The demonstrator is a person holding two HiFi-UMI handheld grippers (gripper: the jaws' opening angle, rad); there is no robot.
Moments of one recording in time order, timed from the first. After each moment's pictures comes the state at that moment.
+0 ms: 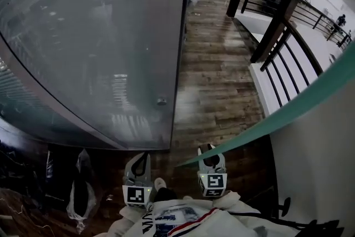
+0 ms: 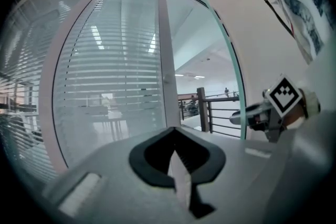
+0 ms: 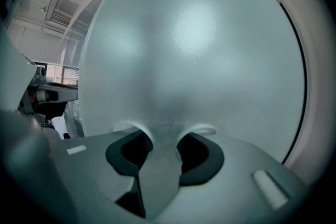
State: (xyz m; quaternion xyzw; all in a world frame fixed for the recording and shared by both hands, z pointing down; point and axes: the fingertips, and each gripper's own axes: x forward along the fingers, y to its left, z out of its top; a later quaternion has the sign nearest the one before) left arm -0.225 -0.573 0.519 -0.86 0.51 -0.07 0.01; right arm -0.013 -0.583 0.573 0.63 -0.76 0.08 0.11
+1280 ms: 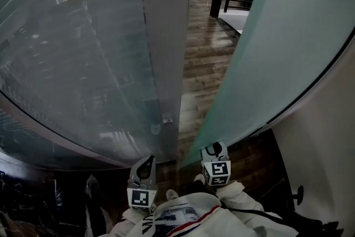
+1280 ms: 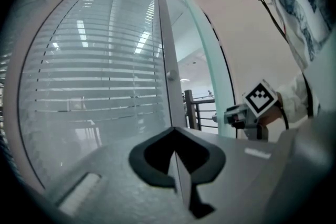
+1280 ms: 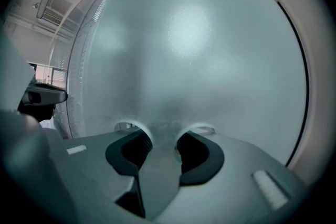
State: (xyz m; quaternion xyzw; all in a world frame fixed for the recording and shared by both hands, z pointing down) left arm -0.226 -0.633 0.520 -0.90 0.43 -0.07 0.03; right arm -0.014 -0.665 0.573 0.67 -0.74 0.07 0.08
